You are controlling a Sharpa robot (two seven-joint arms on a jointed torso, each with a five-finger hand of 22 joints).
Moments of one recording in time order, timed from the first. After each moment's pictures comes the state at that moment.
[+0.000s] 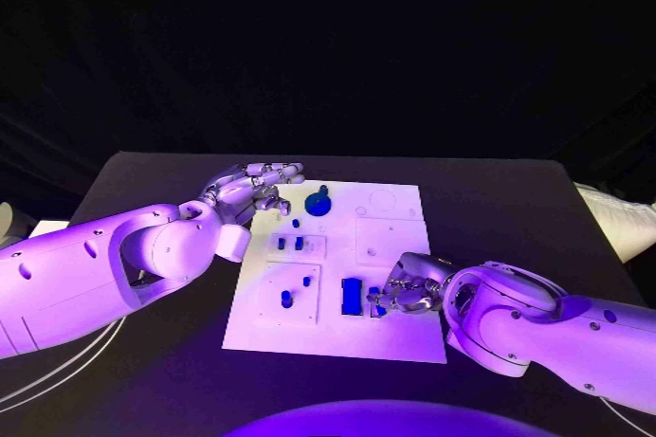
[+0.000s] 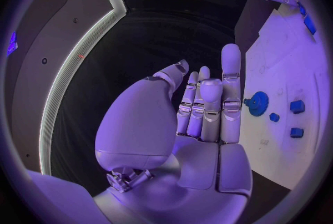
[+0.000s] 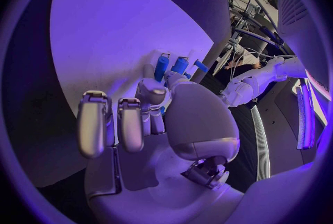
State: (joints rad) left arm 1.16 -0.88 -0.03 1.59 0.12 -0.17 0.28; left_hand 1.37 -0.12 0.37 0.05 0.13 1.04 0.18 0.10 0.07 1.09 0.11 0.21 0.07 1.28 0.02 1.18 0.69 0.17 1.30 0.12 0.56 0.80; right arm 0.91 -0.97 0.02 1.92 -1.36 -0.27 -0.61; right_hand 1.12 -0.05 0.12 0.28 0.37 1.24 0.04 0.12 0.31 1.46 -0.04 0.86 1.14 1.47 -0.09 1.49 1.31 0.07 1.46 0.01 1.39 1.31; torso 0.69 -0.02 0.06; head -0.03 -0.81
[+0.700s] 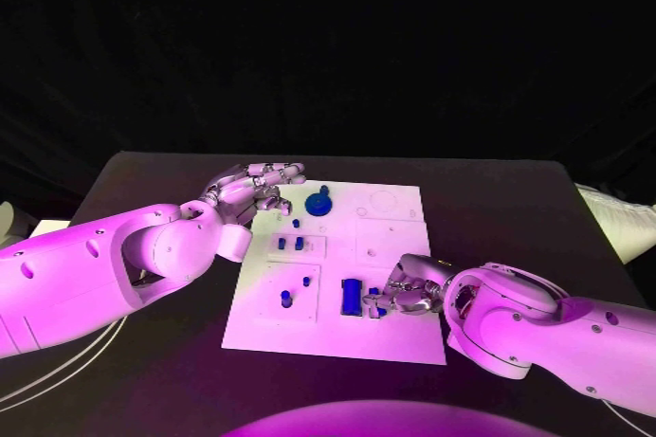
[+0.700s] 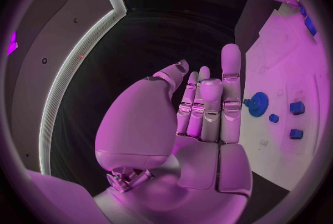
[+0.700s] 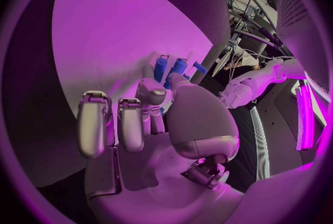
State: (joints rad) left arm 1.16 -0.88 -0.03 1.59 0.12 -0.16 0.28; left_hand 1.37 -0.12 0.37 0.05 0.13 1.04 0.18 0.10 0.07 1.09 0.11 0.21 0.07 1.28 0.02 1.18 0.69 0.17 1.30 0.12 0.56 0.80; right arm 0.91 -0.97 0.02 1.93 -1.37 -0.26 -0.61; right_hand 1.05 -0.02 0.02 0.29 0.27 1.24 0.03 0.12 0.32 1.46 -0.04 0.86 1.15 1.47 -0.10 1.49 1.31 0.07 1.46 0.01 1.40 1.31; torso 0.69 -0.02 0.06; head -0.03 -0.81
